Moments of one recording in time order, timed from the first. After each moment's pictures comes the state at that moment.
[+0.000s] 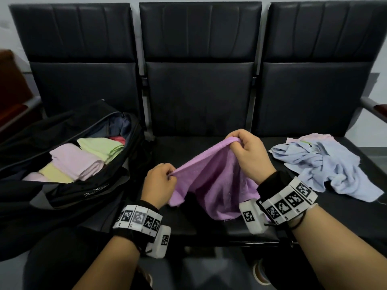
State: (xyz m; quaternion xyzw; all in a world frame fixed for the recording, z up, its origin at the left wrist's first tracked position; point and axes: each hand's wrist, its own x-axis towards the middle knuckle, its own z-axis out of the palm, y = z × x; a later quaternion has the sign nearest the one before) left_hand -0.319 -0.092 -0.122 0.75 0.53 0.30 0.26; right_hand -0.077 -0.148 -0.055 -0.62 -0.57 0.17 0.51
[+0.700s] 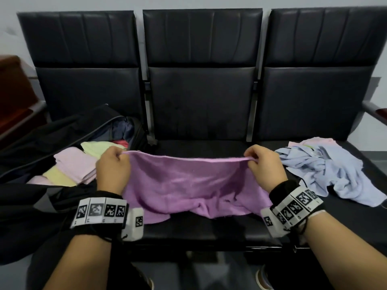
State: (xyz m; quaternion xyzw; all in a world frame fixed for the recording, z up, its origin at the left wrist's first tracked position) left_hand -0.393 -0.048 -0.071 0.60 0.66 0.42 0.17; right_hand -0.040 -0.161 -0.077 -0.74 -0.58 0.05 0.34
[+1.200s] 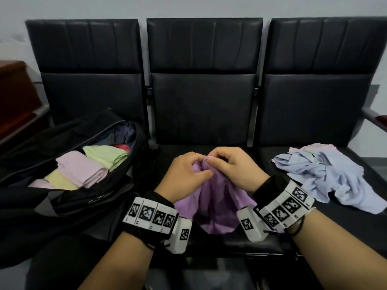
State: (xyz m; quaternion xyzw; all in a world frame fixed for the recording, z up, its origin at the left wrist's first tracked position) left_hand -0.281 -0.105 -0.047 0.79 0.38 0.32 0.36; right_hand -0.105 -0.149 -0.032 -0.54 -0.69 0.27 0.40
